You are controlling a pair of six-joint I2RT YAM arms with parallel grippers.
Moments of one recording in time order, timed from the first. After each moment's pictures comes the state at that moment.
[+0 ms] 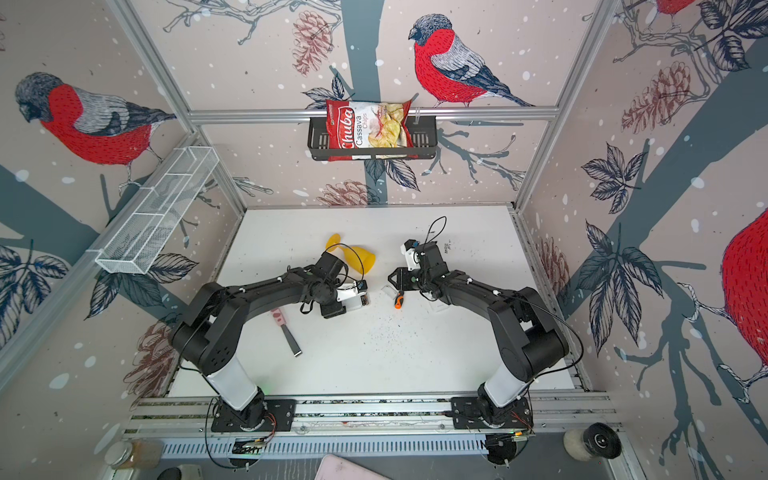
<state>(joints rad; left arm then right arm) -0.54 1.72 0.97 -0.46 0.06 0.79 0.53 1.62 0.88 0.00 -0.40 0.39</state>
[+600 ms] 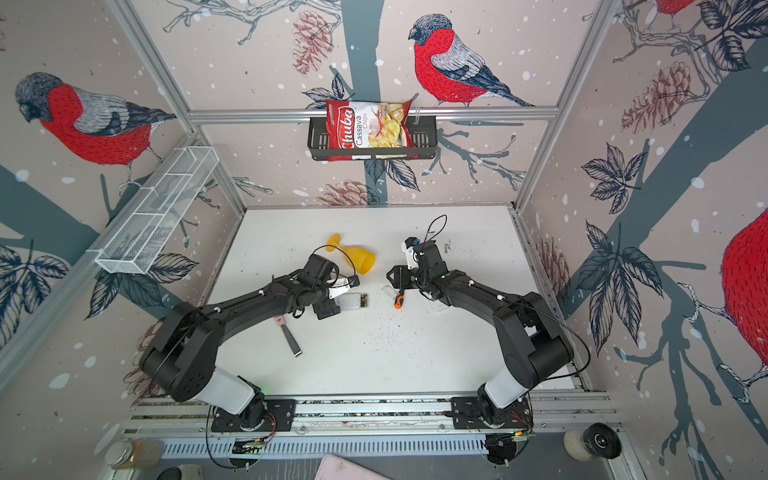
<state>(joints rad) -0.54 1.51 0.87 -0.36 -0.11 0.76 0.57 1.58 0.91 -0.05 -0.26 0.38</state>
